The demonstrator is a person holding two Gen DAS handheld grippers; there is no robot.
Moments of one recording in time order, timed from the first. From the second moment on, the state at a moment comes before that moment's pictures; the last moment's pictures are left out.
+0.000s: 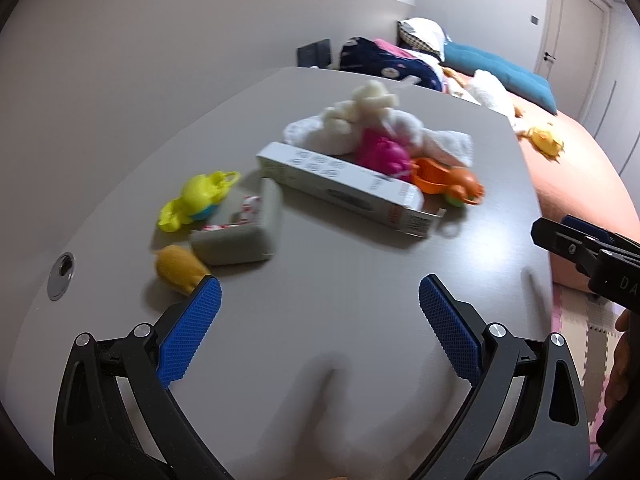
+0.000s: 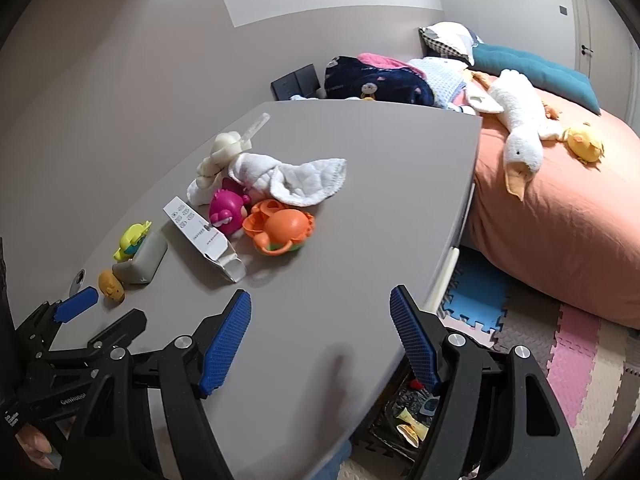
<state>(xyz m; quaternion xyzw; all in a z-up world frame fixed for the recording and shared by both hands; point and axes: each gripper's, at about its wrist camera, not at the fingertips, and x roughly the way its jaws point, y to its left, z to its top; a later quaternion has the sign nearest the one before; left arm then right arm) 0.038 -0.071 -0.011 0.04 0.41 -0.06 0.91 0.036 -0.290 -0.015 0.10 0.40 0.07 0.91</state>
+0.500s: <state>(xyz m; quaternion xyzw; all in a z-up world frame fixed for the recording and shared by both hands) 0.069 -0.008 -0.028 0.01 0.43 -0.02 0.90 0.100 -0.257 -0.032 0.09 0.43 0.08 0.90</state>
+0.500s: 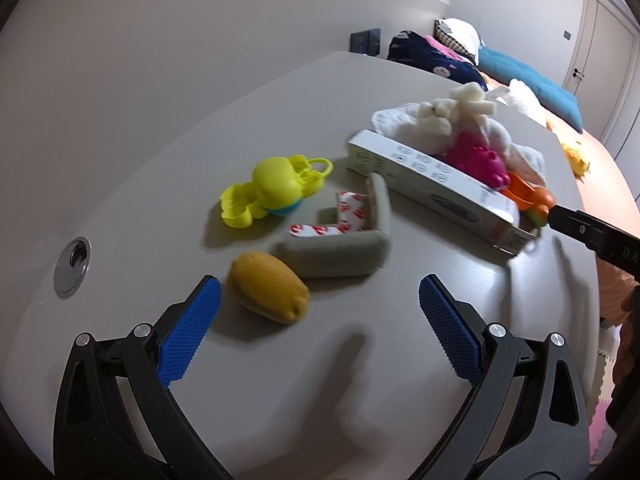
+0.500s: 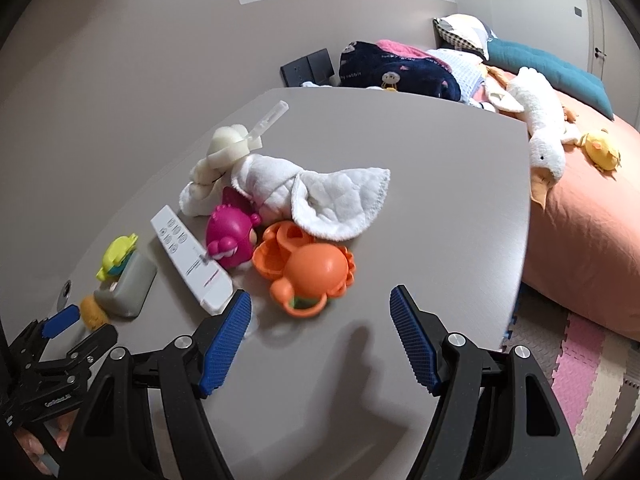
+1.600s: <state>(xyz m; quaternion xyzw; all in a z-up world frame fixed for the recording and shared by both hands) 0.068 -0.003 -0.043 0.02 0.45 -0.03 0.89 0.092 -0.251 -0.041 0.08 0.43 0.09 0.89</state>
